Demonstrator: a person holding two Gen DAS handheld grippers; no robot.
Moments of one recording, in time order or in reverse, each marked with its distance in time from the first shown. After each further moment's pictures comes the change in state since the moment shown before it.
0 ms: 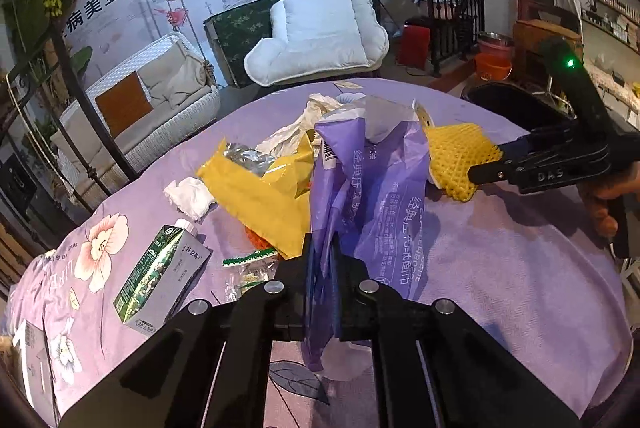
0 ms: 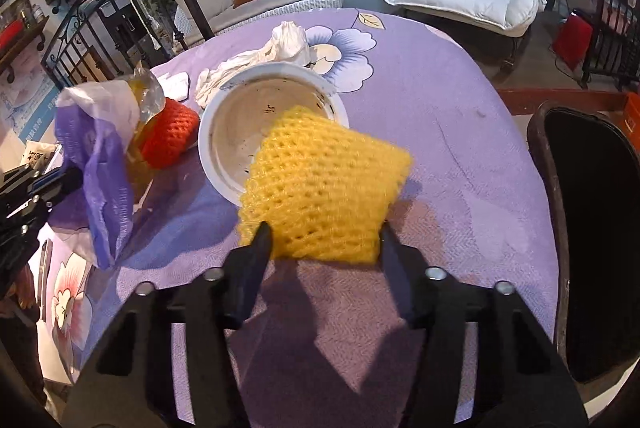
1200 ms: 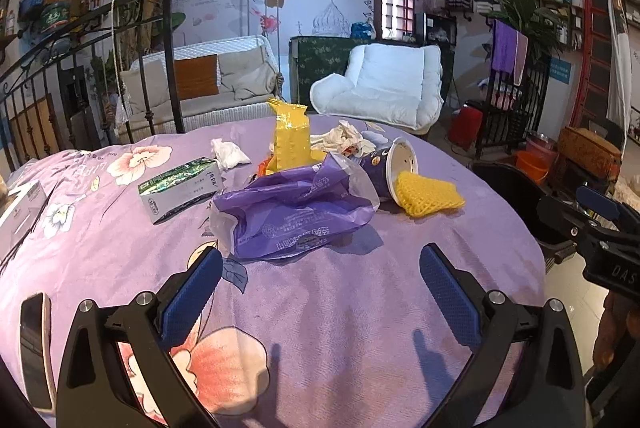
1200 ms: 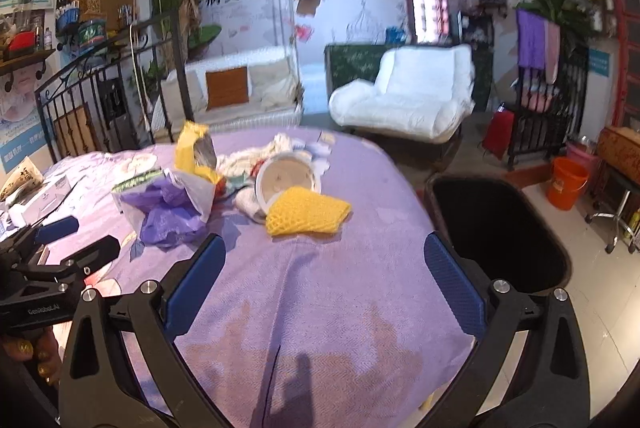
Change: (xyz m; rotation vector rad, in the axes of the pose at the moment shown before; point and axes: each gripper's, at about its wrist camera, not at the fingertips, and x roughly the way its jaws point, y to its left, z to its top) left arm -0.069 -0.057 -0.058 -0.354 -0.165 0.137; right arm -0.137 0.044 -0.101 -0.031 -0.428 -0.198
